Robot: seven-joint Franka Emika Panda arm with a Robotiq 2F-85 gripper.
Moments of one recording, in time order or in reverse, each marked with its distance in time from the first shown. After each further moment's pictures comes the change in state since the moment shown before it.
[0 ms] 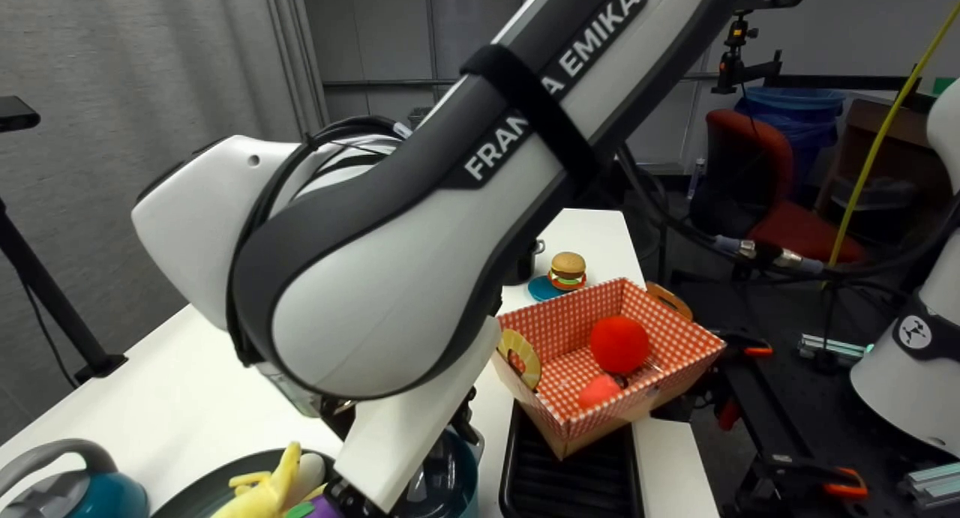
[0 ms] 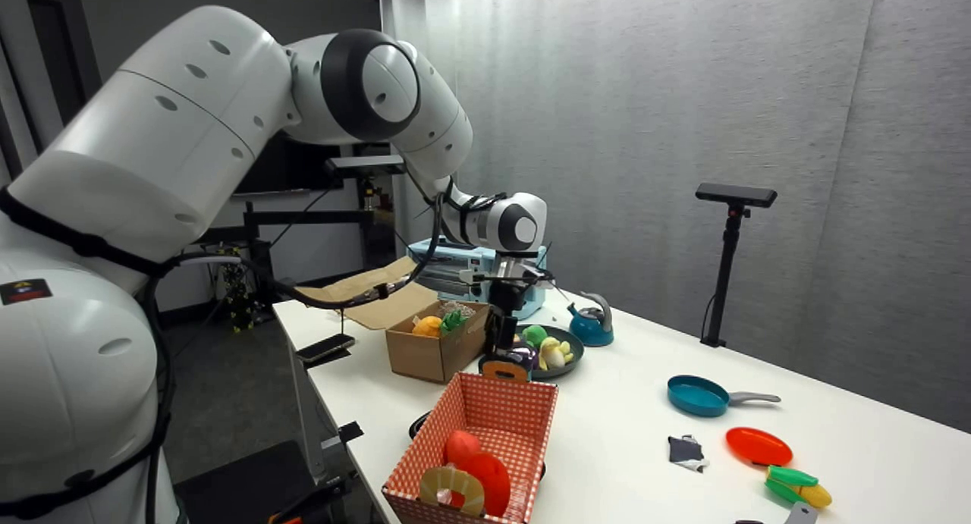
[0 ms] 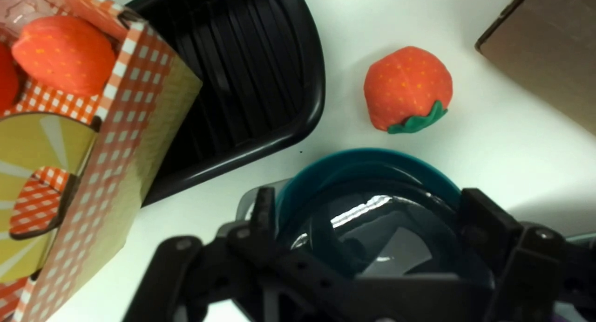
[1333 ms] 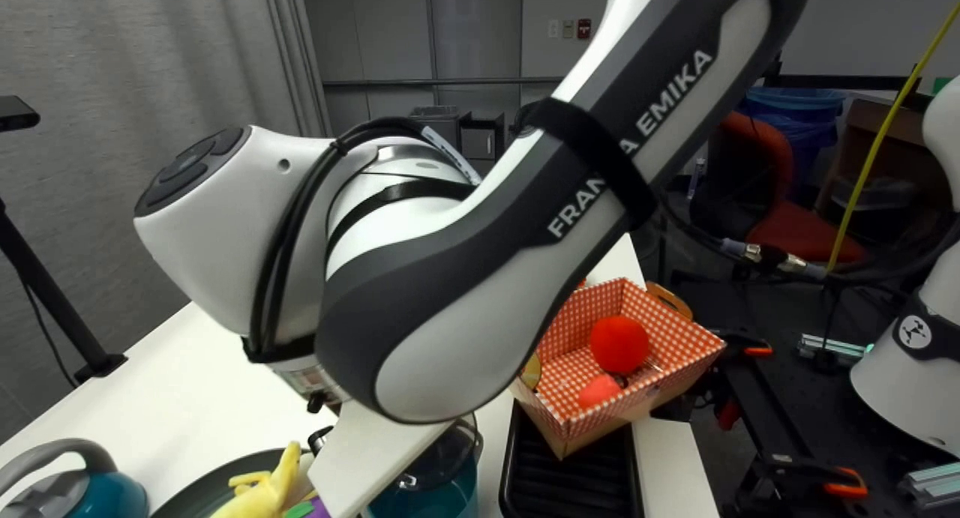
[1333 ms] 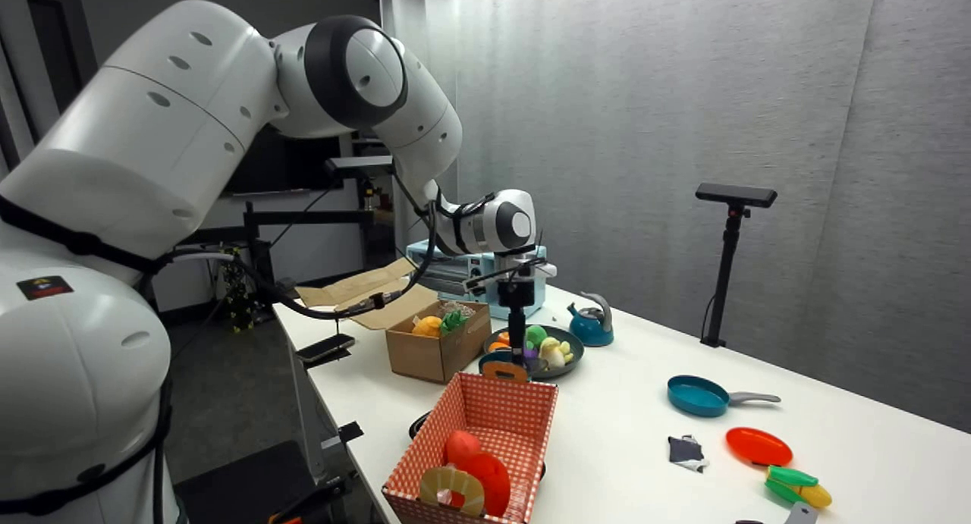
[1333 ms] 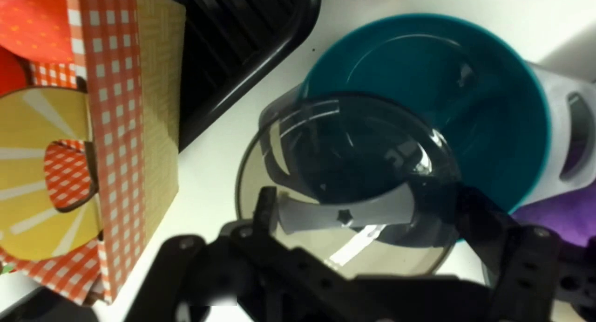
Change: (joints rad) arm 0.083 -0.034 -0.095 -0.067 -0.203 0.156 0.399
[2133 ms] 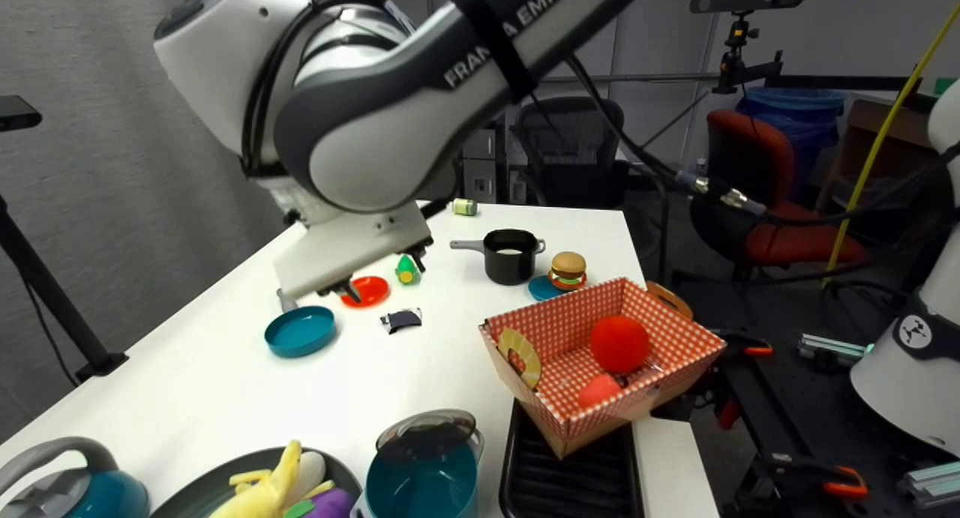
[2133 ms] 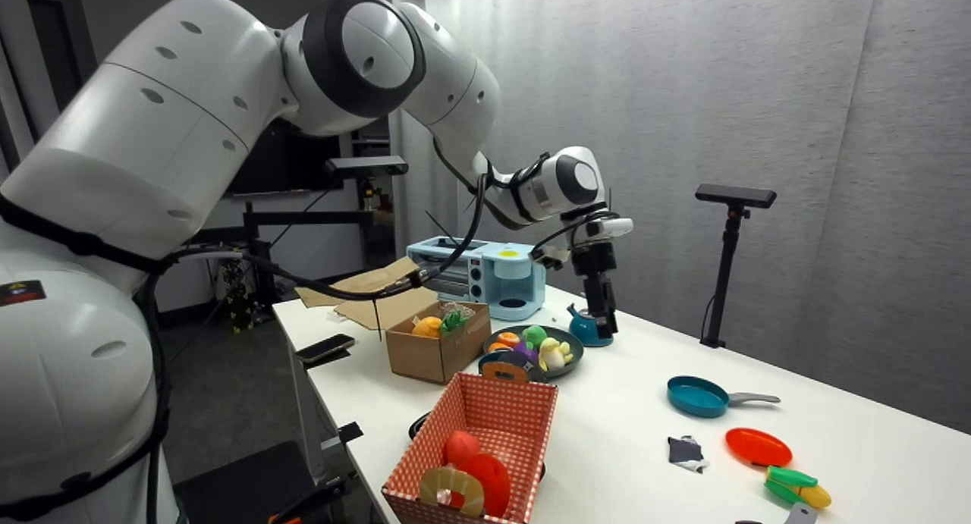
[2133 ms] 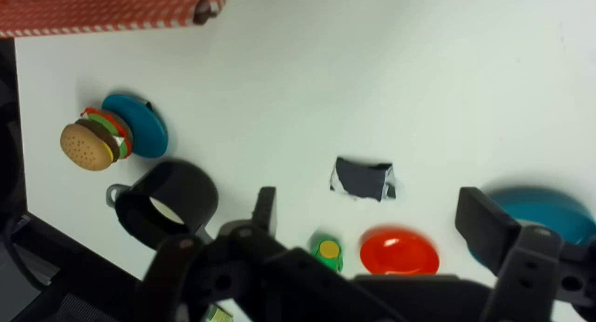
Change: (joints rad) arm -0.111 -0.012 -0.112 0.192 -0.137 -0.143 0.130
